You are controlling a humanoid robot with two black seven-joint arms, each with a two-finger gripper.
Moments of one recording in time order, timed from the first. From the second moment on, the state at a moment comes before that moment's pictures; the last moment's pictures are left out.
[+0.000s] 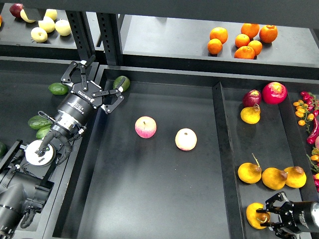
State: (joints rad) left arm -0.32 0.00 -1.43 -1.07 0.12 -0.49 0.26; right arm 0.29 -0.66 0.57 0.87 -0.25 0.58 -0.49
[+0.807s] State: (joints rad) left arm -0.32 0.00 -1.43 -1.07 0.12 -0.49 0.25; right arm 0.30 -0.78 0.57 1.01 -0.21 0.58 -0.49
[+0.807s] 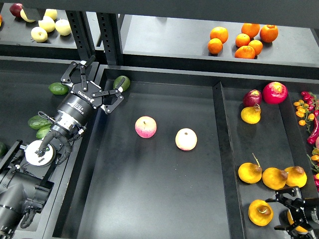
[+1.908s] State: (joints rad) left arm -0.29 0.00 -1.43 -1.07 0.11 -0.49 0.25; right arm 0.32 -0.57 1.11 1.14 0.12 0.58 -0.49
